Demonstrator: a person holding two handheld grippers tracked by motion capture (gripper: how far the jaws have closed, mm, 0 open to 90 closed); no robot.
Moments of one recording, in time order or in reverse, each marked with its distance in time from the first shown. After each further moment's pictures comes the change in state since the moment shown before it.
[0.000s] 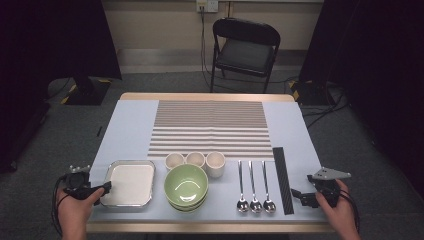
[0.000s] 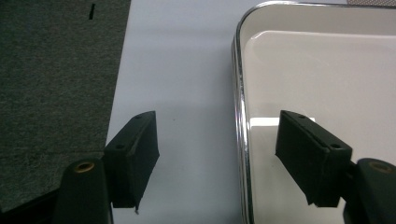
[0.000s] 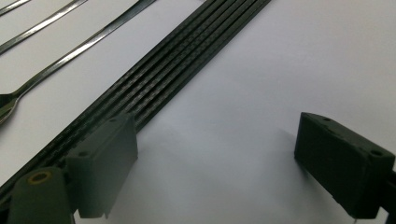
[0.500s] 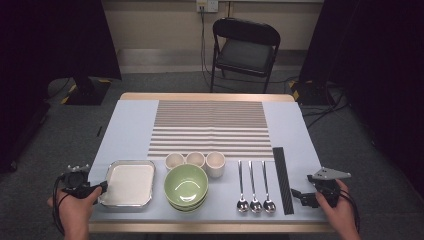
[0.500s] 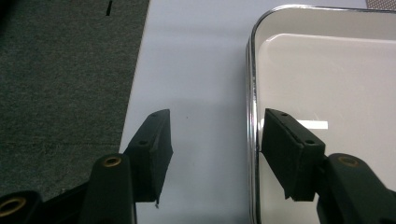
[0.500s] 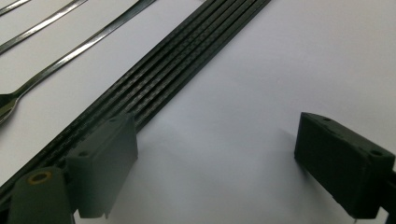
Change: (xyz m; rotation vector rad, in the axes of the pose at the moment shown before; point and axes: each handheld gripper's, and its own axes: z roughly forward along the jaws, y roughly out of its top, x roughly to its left) left arm -0.002 0.002 -0.003 0.013 0.048 -0.012; right arm 0.000 0.000 0.000 0.000 0.000 0.000
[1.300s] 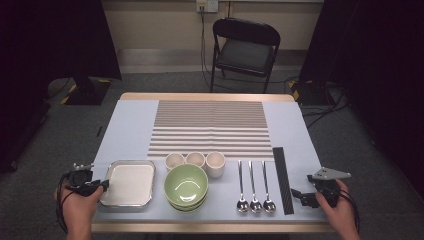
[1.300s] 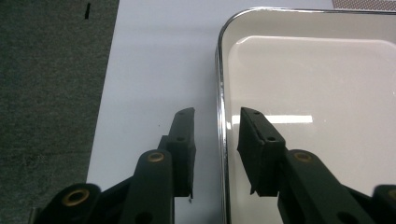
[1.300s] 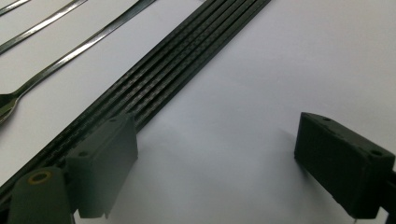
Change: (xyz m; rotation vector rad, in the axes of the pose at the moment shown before) left arm -0.006 0.003 0.003 0.013 -0.065 0.042; right arm 0.000 0.000 0.000 0.000 0.000 0.000
